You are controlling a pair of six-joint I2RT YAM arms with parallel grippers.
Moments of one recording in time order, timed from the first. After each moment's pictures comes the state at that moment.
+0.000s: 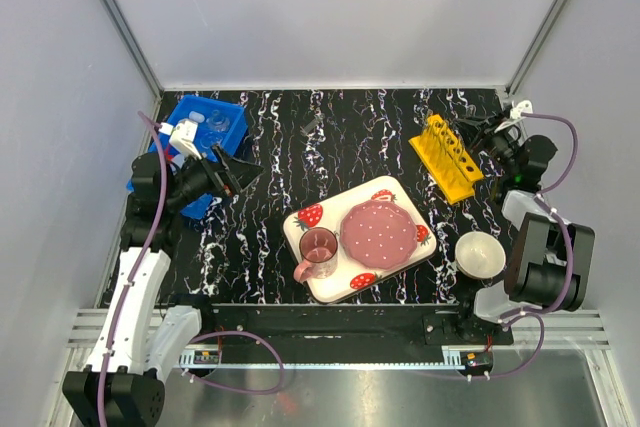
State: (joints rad) left arm -0.02 0.80 0.79 -0.22 0.68 -0.57; right arm -0.29 1.47 0.73 0.92 -0.83 0.20
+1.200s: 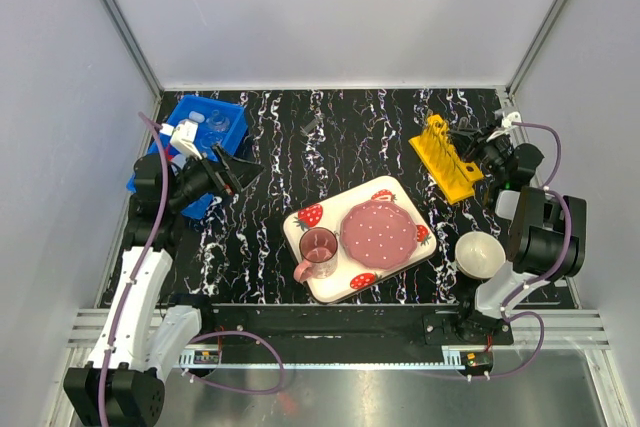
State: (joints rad) left arm -0.02 0.81 0.76 -0.16 0.68 -0.60; right arm -0.29 1.68 0.68 1.14 -0.82 0.24
